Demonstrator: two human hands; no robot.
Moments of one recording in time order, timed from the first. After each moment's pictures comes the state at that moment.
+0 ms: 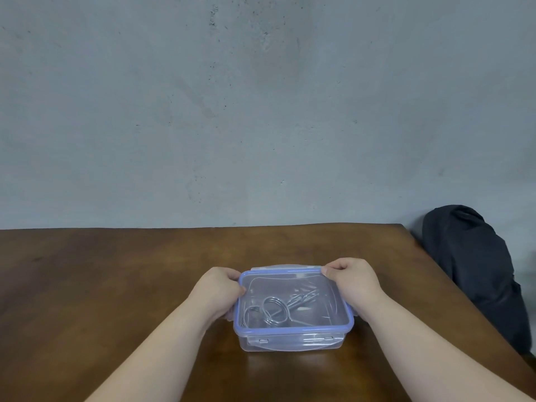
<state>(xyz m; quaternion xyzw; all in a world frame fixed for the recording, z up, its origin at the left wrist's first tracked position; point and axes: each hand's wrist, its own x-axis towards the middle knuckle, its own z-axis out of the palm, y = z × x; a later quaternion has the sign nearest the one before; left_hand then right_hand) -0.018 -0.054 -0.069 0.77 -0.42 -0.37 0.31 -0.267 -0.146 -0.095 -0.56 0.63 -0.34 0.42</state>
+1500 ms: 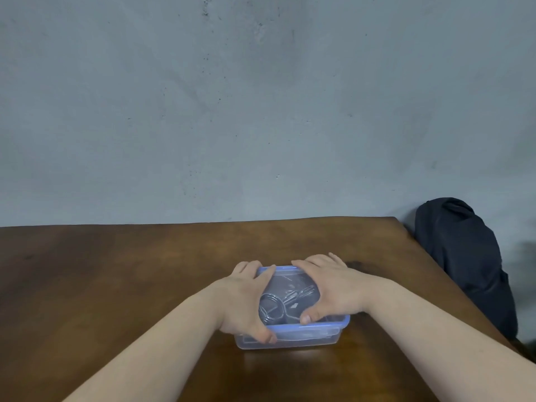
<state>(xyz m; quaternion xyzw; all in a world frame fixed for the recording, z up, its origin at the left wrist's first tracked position) -0.040 -0.047 -0.062 0.61 -0.77 -0.14 -0.08 -0.265 -0.128 -0.070 -0.90 0.40 0.06 0.16</state>
